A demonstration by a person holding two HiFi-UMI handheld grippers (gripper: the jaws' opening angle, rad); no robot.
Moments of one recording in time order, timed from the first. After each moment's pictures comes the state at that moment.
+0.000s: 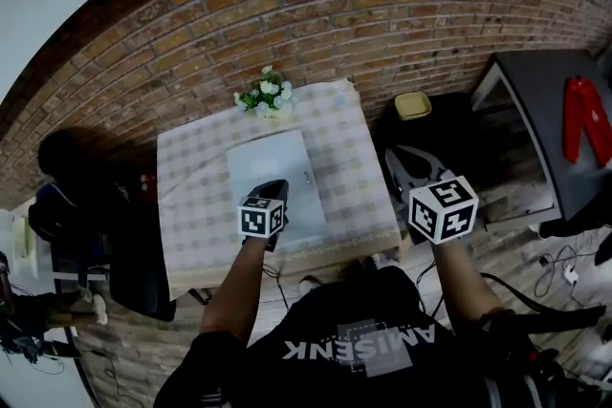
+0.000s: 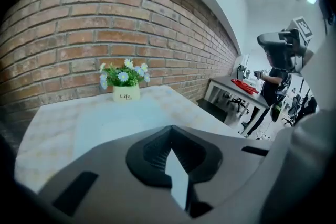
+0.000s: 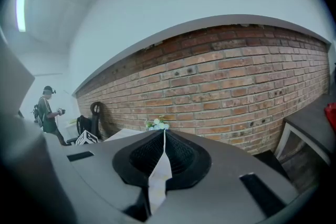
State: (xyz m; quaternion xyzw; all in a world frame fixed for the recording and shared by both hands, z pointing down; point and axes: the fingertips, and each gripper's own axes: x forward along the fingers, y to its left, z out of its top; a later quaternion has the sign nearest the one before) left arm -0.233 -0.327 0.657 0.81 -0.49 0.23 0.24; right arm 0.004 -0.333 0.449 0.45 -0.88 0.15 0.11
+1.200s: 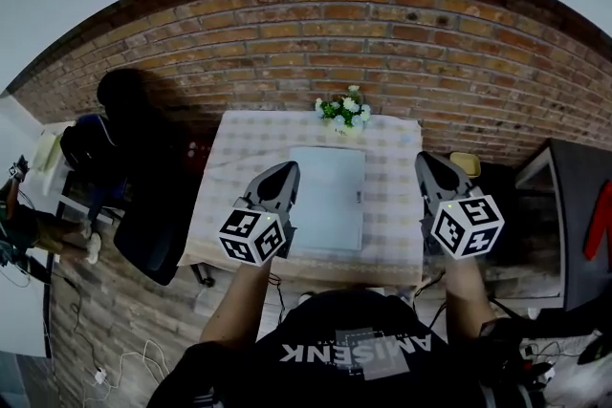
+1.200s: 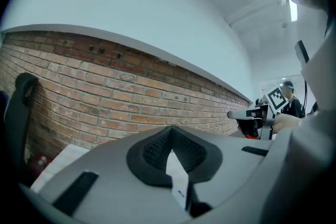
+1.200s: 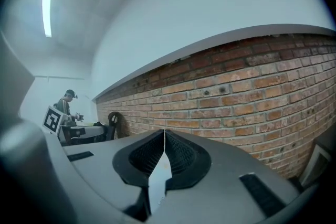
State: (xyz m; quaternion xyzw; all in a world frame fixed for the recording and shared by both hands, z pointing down) left arm -0.323 -0.263 0.398 0.78 -0.62 -0.03 0.09; right arm -0.098 -0.348 0.369 0.36 -0.93 0.09 0.06
